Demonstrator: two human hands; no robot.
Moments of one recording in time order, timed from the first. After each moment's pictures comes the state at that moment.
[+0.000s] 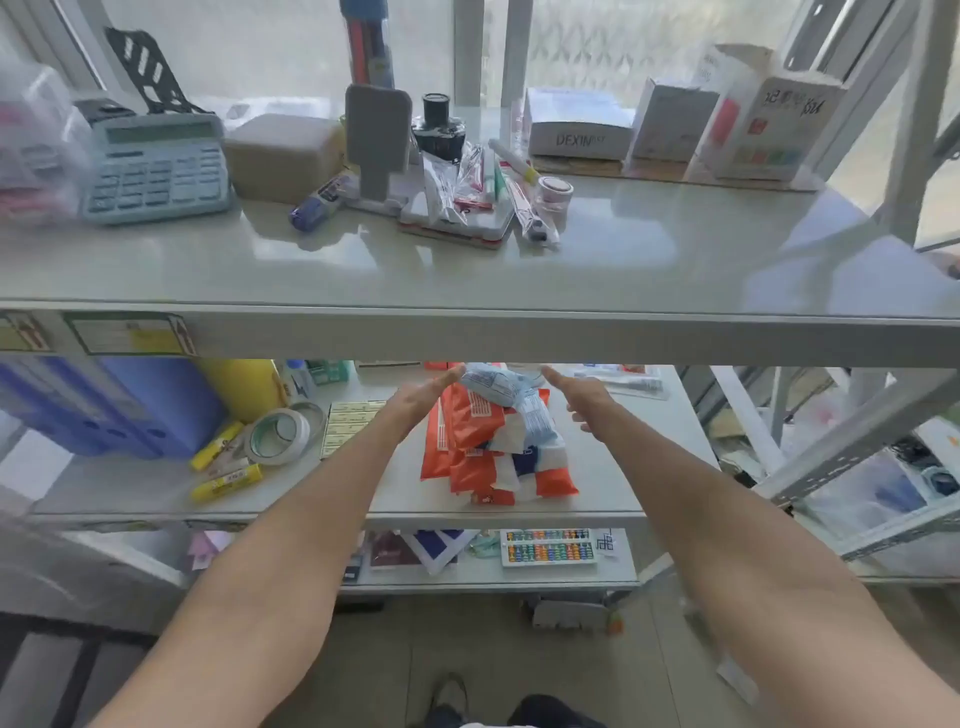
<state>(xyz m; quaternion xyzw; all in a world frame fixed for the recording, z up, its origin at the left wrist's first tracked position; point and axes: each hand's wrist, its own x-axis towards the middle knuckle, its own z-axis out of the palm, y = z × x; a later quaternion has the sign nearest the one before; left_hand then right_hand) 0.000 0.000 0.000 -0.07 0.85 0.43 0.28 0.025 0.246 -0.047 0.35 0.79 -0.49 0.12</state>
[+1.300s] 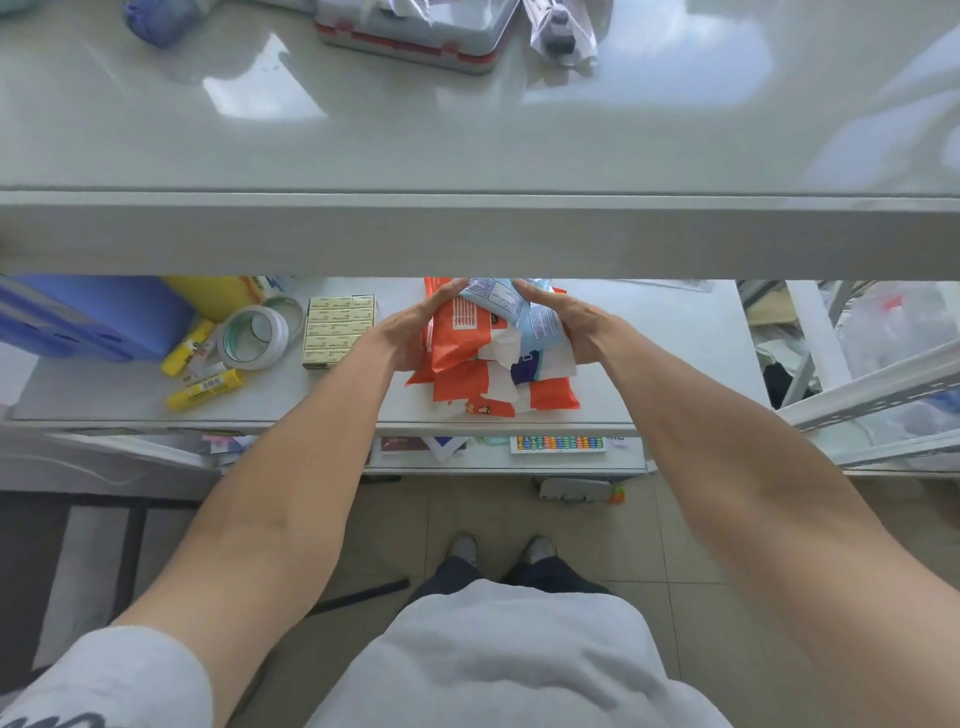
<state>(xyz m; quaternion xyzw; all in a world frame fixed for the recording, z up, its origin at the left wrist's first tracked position) -0.056 0.007 -0.115 -0.12 0.57 0.65 0.48 -0.002 0.243 -0.104 0.26 0.61 -0.66 0.35</state>
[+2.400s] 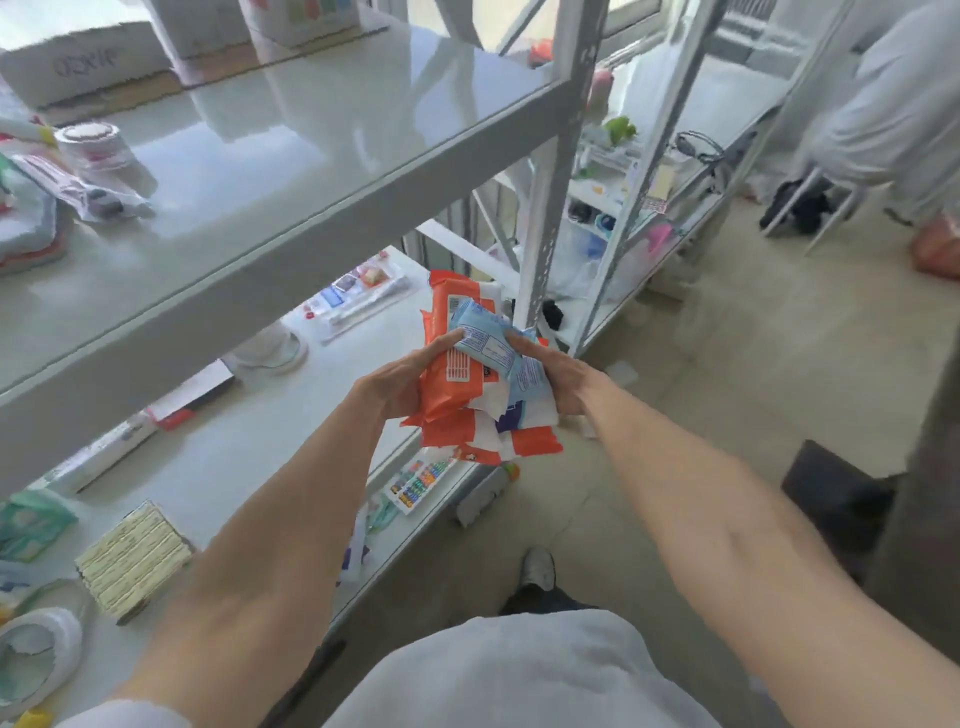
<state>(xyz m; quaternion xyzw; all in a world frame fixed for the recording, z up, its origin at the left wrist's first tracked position) 0.060 0.205 -0.074 0.22 0.56 0.41 0.69 0.267 0.332 -0.088 0.35 0.43 -0.83 -0.02</state>
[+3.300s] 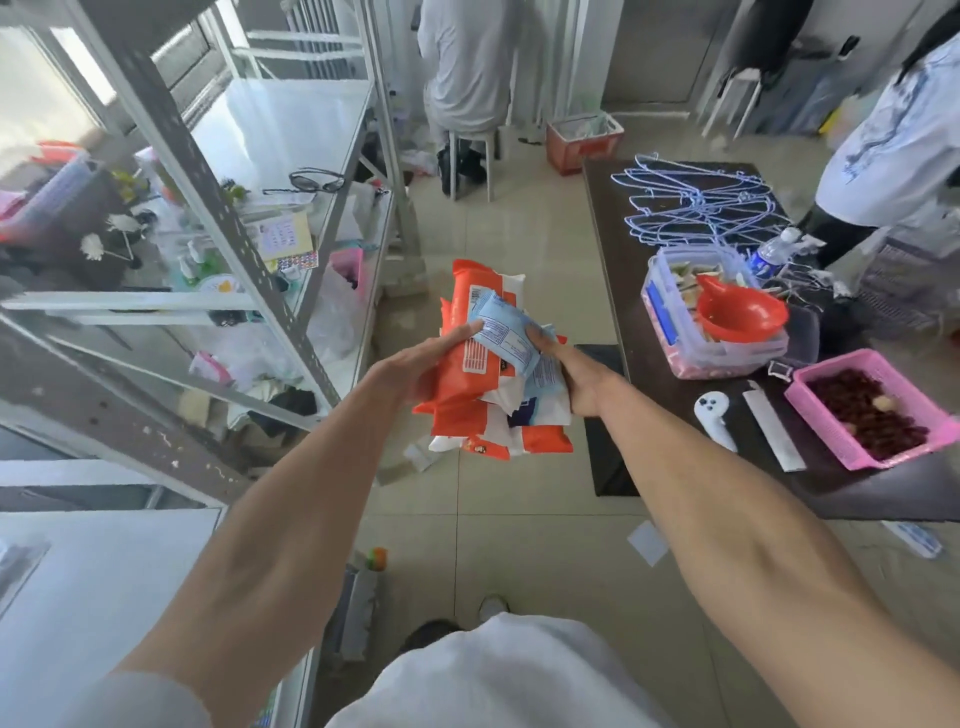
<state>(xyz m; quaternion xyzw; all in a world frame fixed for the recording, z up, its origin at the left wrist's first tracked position) 0.428 0.527 -0.059 0.43 0.42 0.11 0.79 0.659 0.454 -0.074 0.52 0.26 -0.73 -0.36</state>
